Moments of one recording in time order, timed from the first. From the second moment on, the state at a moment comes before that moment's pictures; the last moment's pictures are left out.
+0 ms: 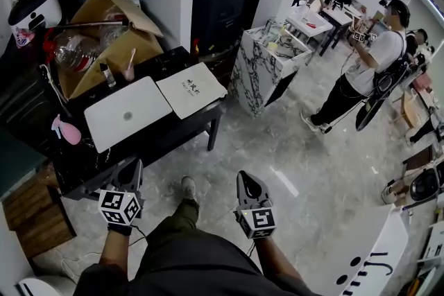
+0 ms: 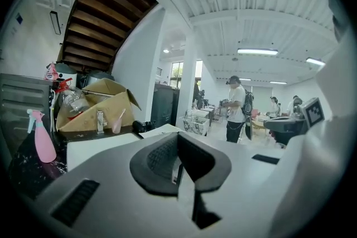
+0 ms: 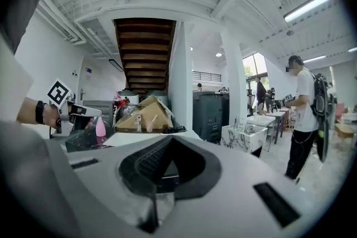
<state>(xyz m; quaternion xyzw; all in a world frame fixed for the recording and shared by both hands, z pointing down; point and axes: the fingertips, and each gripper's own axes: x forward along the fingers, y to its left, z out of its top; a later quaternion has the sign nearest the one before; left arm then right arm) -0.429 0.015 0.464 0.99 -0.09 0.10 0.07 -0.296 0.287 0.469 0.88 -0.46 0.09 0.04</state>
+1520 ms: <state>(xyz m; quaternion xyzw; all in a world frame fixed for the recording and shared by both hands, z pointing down) -0.078 -0.136 0.521 0.97 -0.16 0.14 0.11 0.128 0.028 0.458 0.82 -0.56 0.06 0.10</state>
